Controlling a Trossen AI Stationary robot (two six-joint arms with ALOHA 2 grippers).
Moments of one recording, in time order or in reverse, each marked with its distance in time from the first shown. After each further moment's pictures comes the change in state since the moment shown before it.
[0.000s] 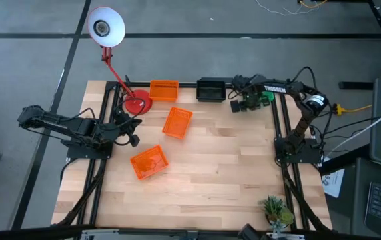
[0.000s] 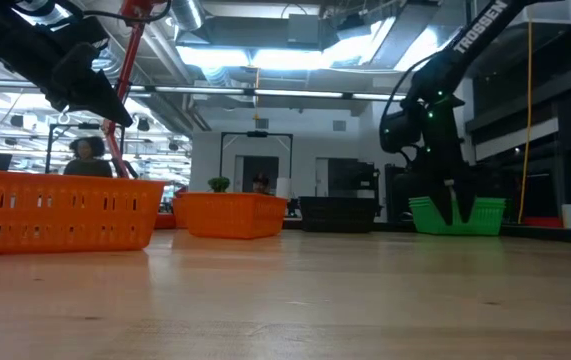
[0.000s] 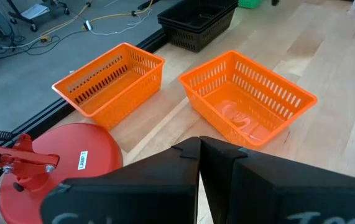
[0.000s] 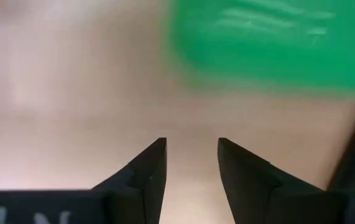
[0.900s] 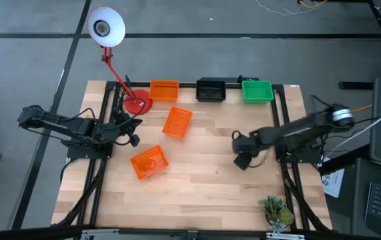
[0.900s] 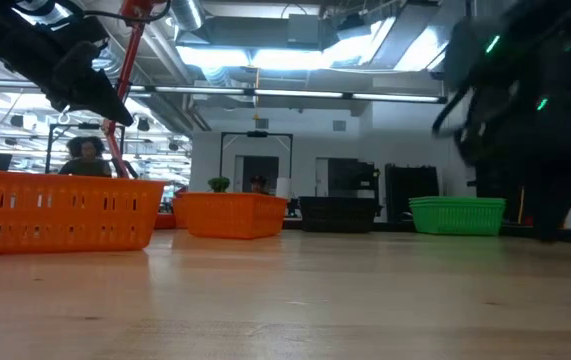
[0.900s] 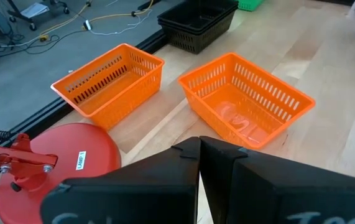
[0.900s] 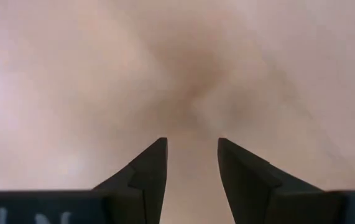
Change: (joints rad) left arm 0.000 0.000 0.000 0.007 0.000 -0.009; right arm 0.899 -0.359 -0.416 0.222 -0.156 0.194
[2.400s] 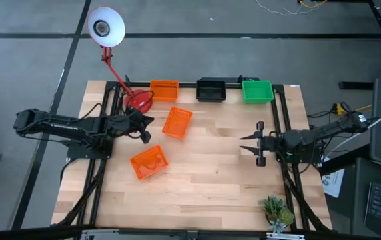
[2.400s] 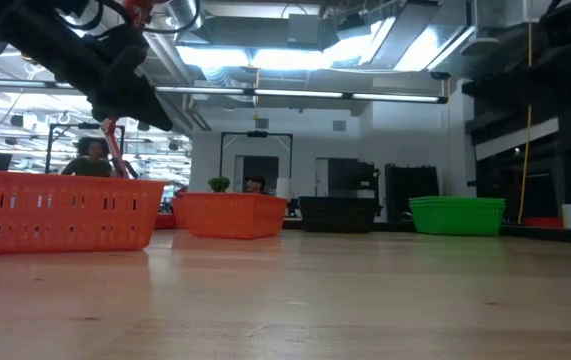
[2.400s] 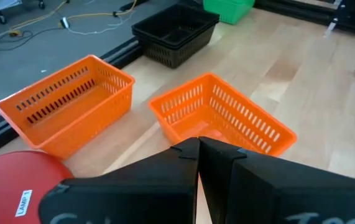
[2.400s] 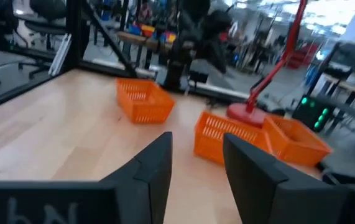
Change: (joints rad) left arm 0.218 0.241 -0.001 0.368 0.242 0.105; right arm 0.178 -1.020 -0.640 1.075 0.357 -1.082
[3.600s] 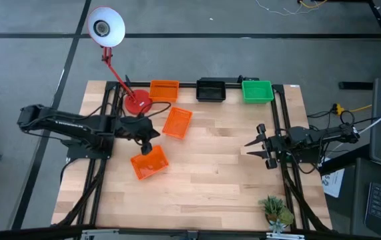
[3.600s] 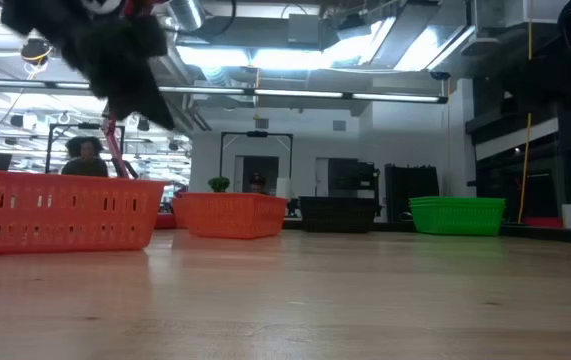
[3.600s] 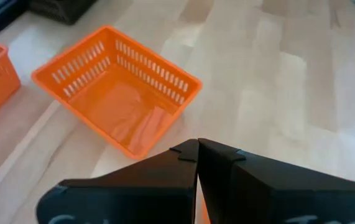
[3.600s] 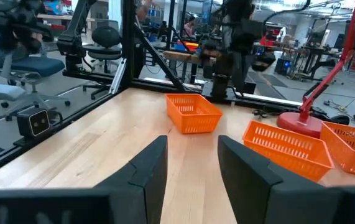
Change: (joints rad) left arm -0.036 0.159 0.147 -0.153 0.338 -0.009; right arm -0.093 -0.347 0.010 -0.344 -0.325 0.110
